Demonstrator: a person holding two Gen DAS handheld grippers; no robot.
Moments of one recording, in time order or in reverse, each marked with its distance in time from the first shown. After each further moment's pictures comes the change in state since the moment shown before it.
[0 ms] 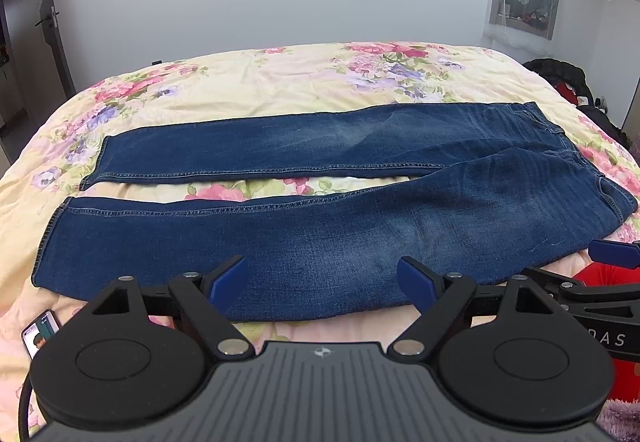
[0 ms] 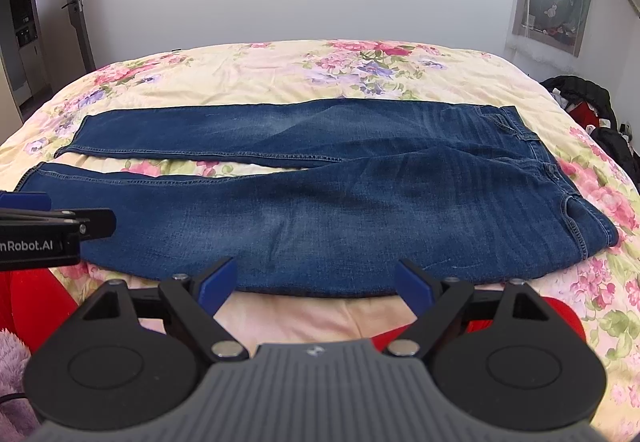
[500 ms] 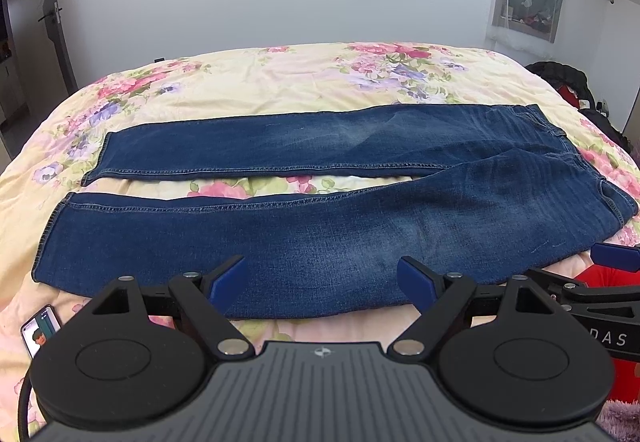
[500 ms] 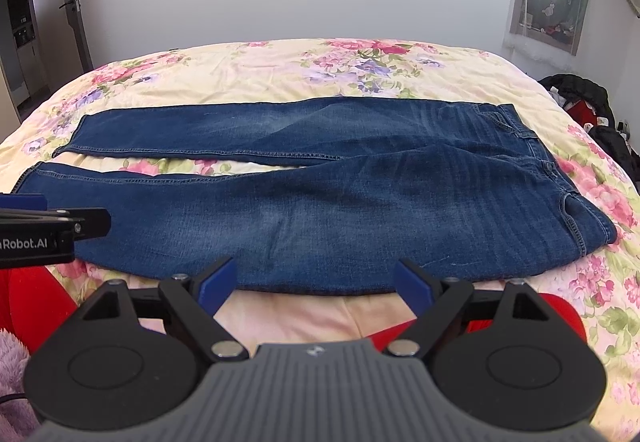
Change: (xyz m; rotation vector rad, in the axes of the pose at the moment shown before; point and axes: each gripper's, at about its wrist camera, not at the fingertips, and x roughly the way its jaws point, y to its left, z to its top) left arm -0.002 0.004 -0.002 -0.010 -0.004 0.001; right arm 0.000 0.001 -0.002 0.004 -0.001 -0.007
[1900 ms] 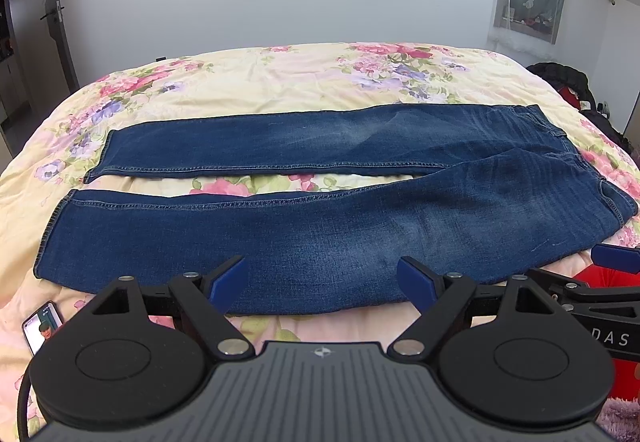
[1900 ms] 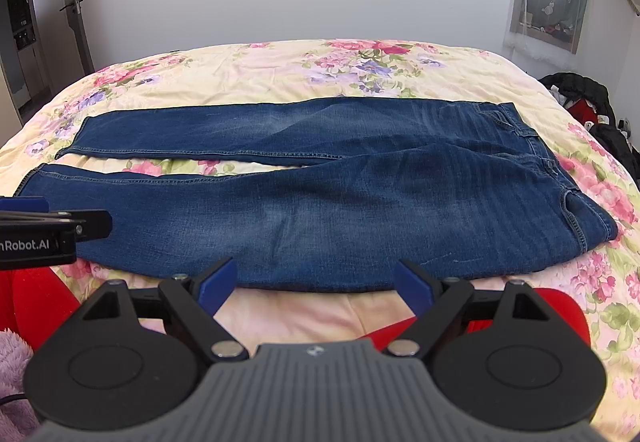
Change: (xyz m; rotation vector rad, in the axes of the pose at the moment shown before) left arm -0.001 0.004 -0.001 -0.003 0.004 -0.001; right arm 0.000 0.002 -0.002 0.003 -0.001 0.004
